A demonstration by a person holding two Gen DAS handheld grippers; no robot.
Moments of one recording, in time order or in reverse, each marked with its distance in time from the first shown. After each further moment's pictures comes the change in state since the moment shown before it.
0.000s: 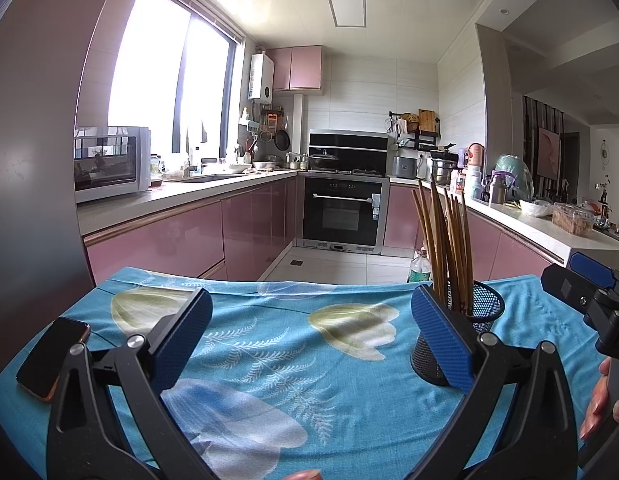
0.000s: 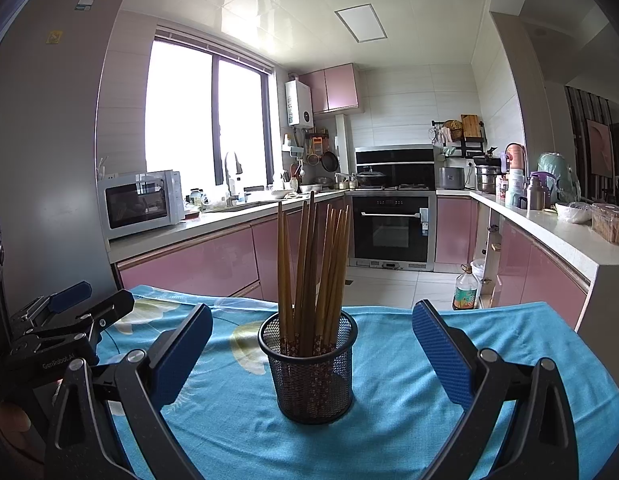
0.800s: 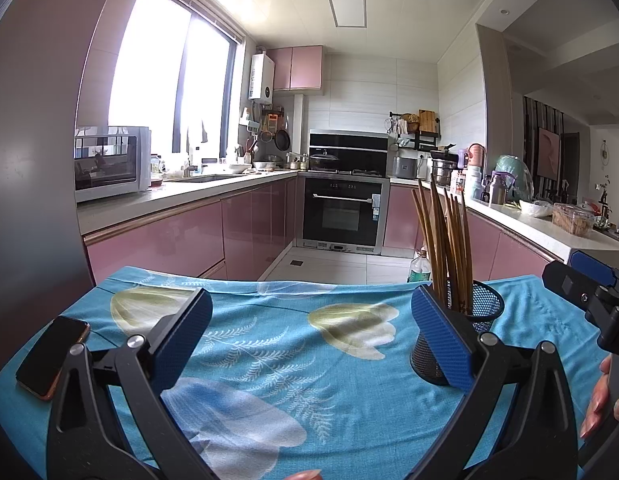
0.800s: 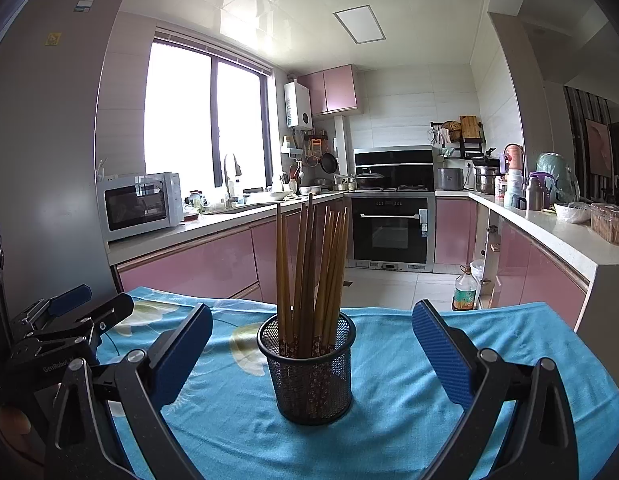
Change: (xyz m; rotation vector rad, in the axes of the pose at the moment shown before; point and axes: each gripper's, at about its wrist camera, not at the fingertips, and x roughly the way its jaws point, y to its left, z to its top) left arm 0.002 0.001 -0.002 -0.003 0.003 -0.005; right arm 0.000 -0.001 -0.001 0.000 -0.007 -0.003
